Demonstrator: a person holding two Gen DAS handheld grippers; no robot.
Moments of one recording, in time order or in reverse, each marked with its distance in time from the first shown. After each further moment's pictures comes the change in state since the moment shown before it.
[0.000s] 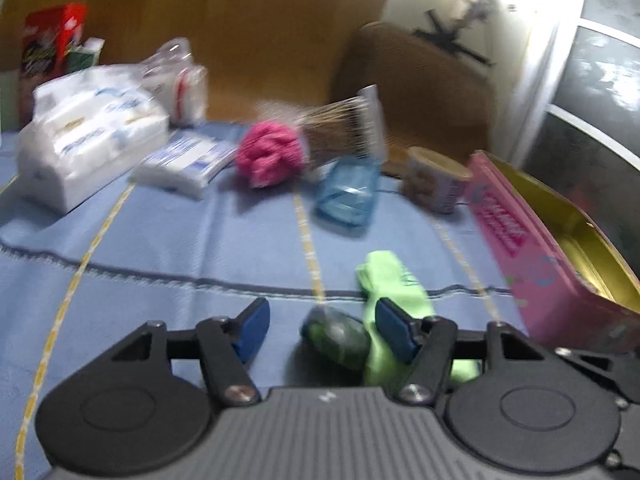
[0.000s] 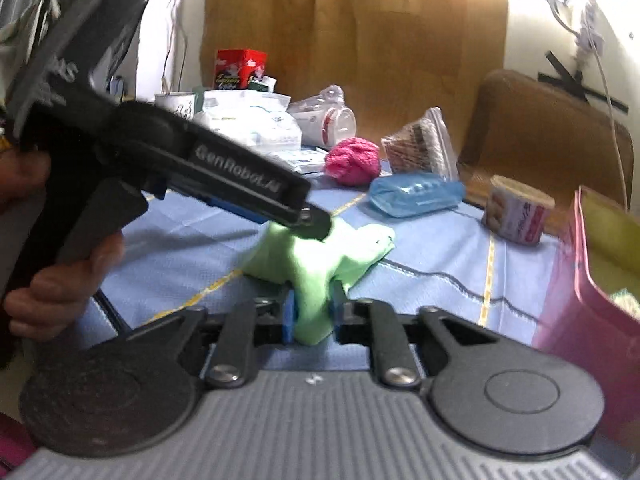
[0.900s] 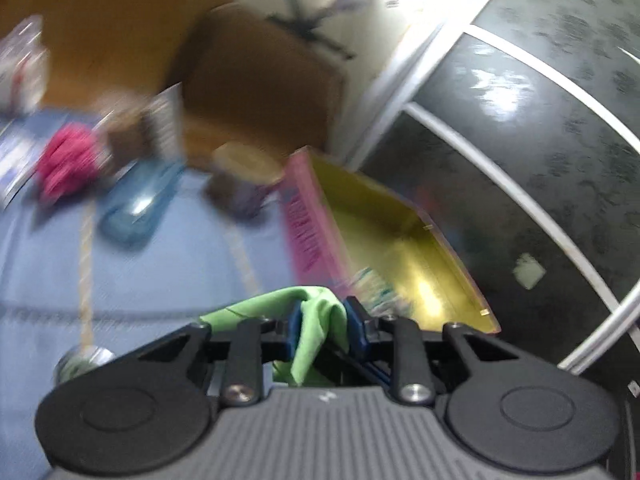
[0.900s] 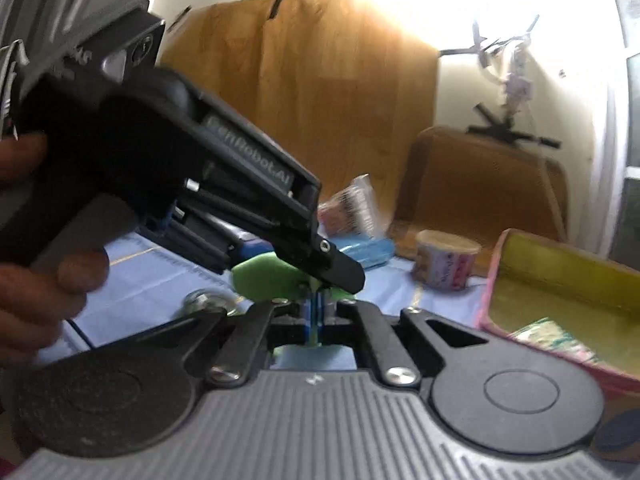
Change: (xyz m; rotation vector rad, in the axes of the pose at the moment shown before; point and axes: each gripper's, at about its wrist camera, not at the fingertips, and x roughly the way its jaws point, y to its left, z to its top) left arm -0.009 -0.081 0.050 0.015 0.081 -0.494; right arm -0.044 -0.014 0.004 0.022 -0.241 -0.214
